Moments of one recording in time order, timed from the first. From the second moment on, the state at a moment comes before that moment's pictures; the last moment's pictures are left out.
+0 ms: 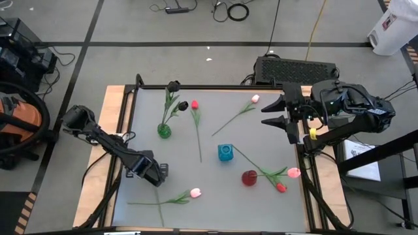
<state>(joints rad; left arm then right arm) -0.58 1.44 0.72 -0.83 0.03 -2.19 0.11 1.09 1.64 -0.94 0.11 0.23</state>
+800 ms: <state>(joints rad) -0.58 1.44 0.70 -0.73 0.00 -2.19 0.11 1.09 1.64 -0.94 0.11 0.28</state>
